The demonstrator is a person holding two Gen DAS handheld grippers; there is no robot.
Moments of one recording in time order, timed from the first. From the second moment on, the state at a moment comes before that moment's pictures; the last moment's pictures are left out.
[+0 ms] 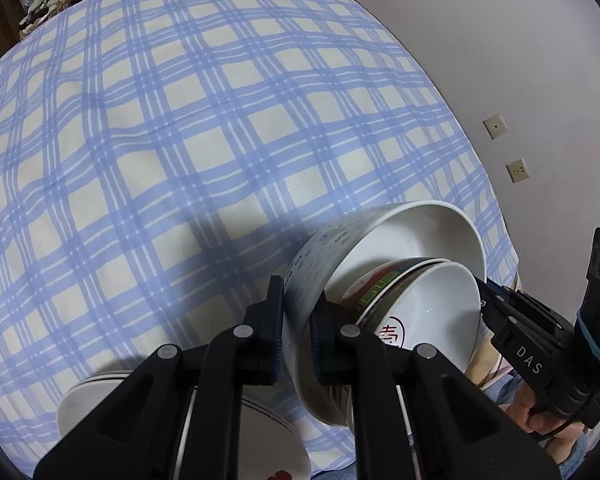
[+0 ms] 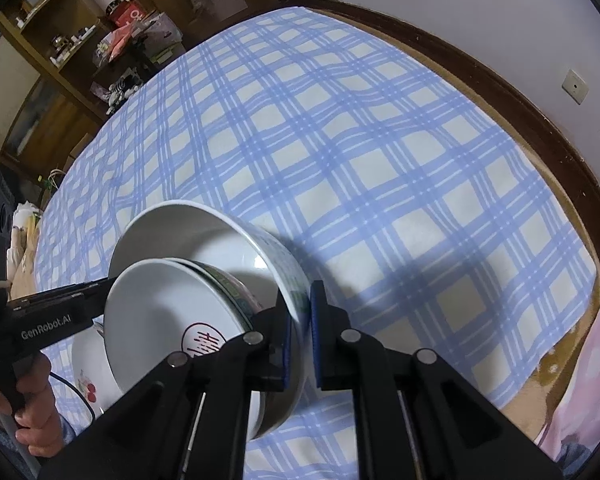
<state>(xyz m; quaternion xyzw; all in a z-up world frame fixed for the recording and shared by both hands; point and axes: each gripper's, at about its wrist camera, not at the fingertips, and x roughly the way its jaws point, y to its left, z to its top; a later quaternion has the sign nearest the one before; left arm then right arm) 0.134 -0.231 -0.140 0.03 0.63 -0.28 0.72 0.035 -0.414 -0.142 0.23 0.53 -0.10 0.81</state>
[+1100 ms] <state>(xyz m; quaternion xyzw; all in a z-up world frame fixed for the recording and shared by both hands) 0.128 -0.218 -0.135 0.00 0.63 -0.27 0.72 0.036 -0.413 -0.135 0.23 0.53 -0.10 0.81</state>
